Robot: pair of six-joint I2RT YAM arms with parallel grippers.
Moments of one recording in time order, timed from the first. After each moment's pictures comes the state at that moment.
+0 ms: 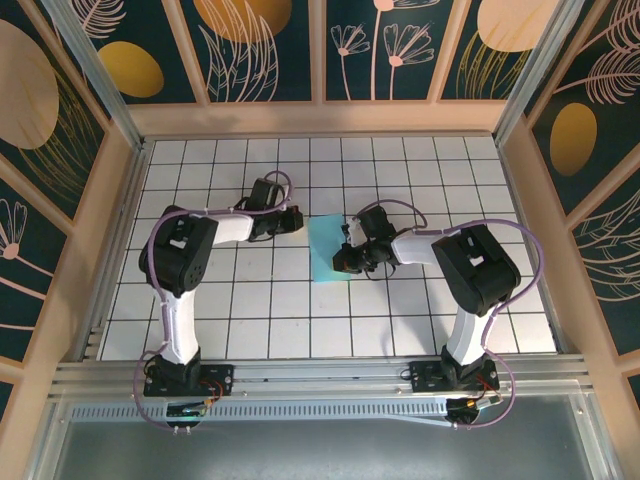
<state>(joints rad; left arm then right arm) -0.41 2.01 1.11 0.07 0.36 -0.50 0.56 1.81 0.86 -0.09 -0.57 0.50</state>
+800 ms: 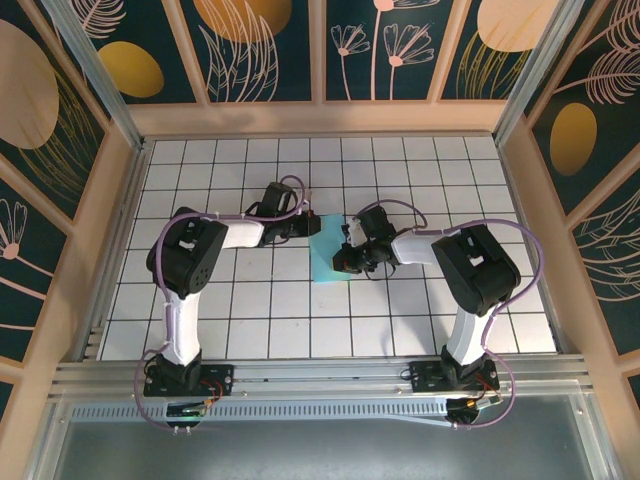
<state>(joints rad) -0.49 2.06 1.13 0.20 0.46 -0.54 0.56 1.81 0.86 -0.09 -0.57 0.50</state>
